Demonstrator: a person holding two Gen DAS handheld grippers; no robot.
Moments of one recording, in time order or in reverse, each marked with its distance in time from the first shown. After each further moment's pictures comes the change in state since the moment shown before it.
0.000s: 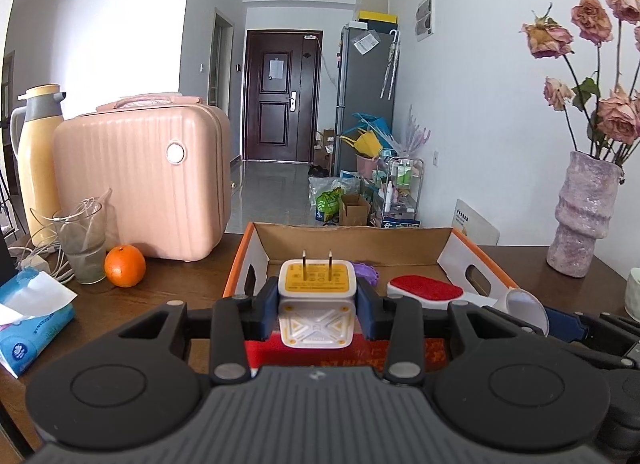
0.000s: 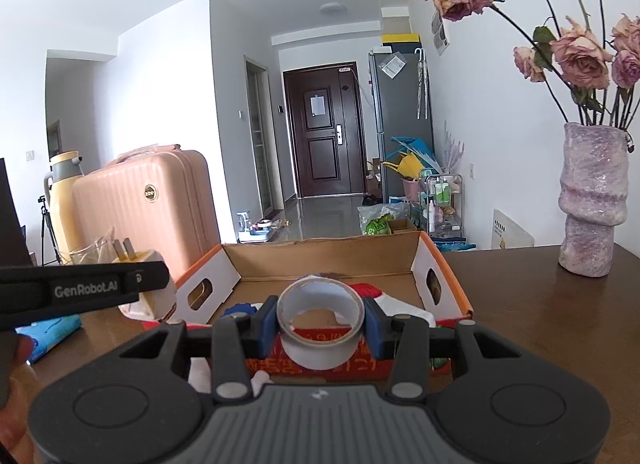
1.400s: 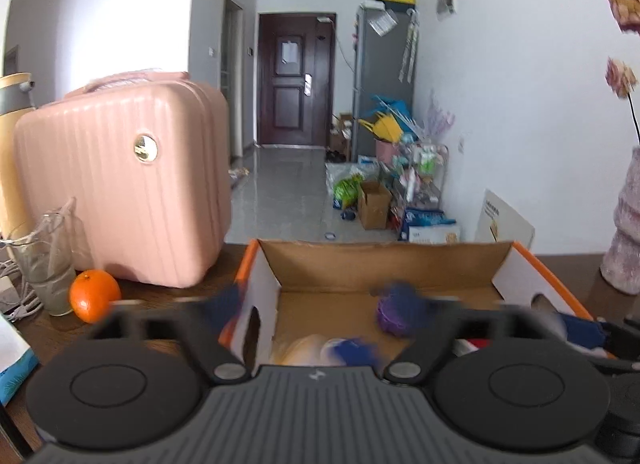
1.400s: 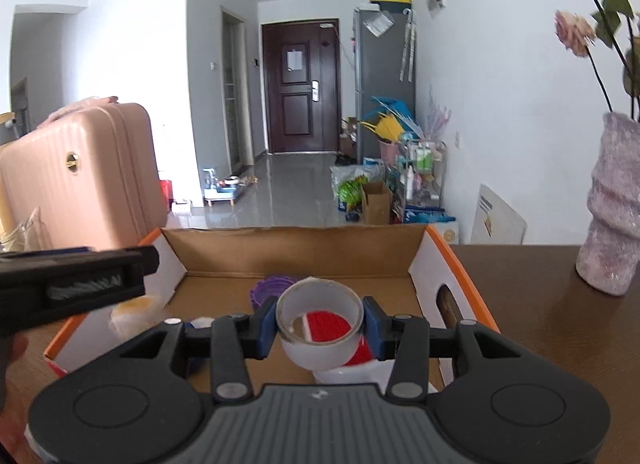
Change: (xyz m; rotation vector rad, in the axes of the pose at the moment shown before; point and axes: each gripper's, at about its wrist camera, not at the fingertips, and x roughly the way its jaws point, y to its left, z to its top) left arm 0.114 0.015 0.027 -0.002 0.033 0.062; right arm 0.121 0.004 0.030 -0.032 0.156 -0.110
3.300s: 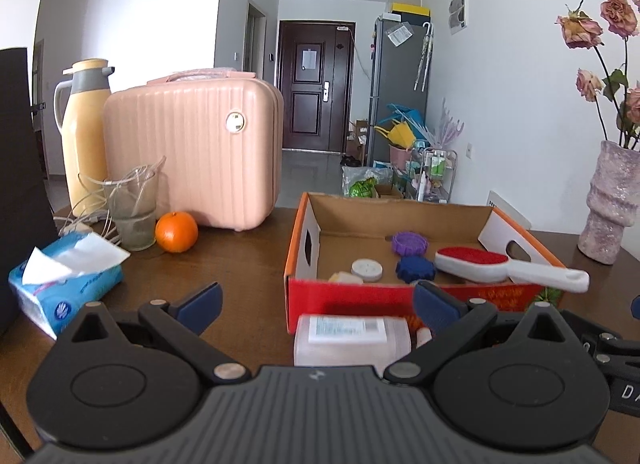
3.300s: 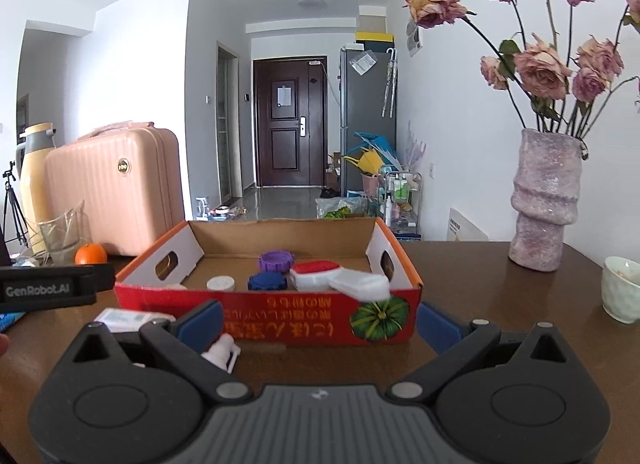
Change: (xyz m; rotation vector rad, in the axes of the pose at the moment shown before) left arm -0.135 0.032 -0.068 -0.031 -0.002 0.025; right arm -0.153 -0.008 -0.077 -0.009 -0.128 -0.043
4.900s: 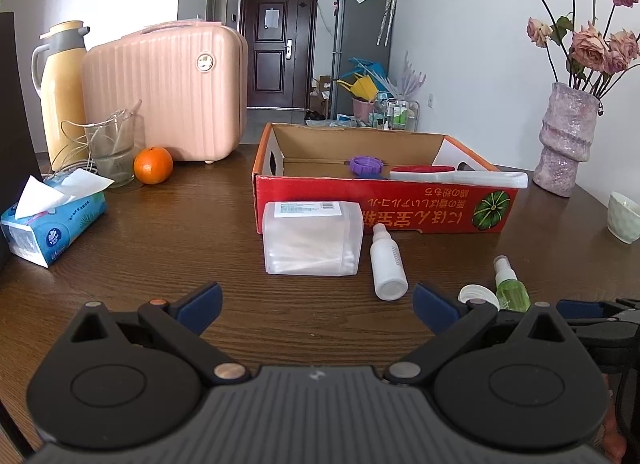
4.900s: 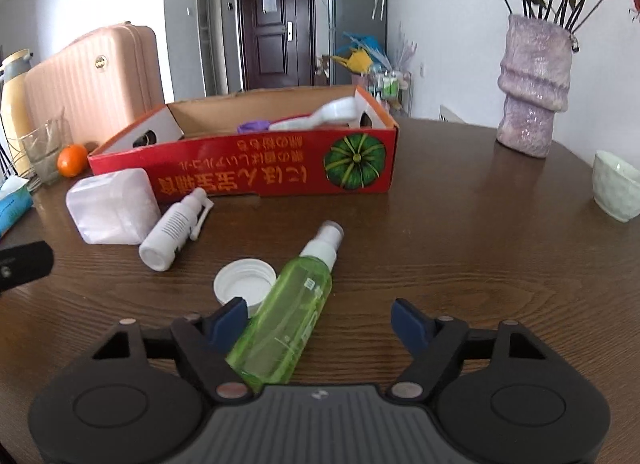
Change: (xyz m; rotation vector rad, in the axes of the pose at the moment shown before) left arm -0.044 -0.004 -0.050 0.047 0.136 -0.104; right arm 0.011 -0.019 -0.055 0.037 0.326 -0.015
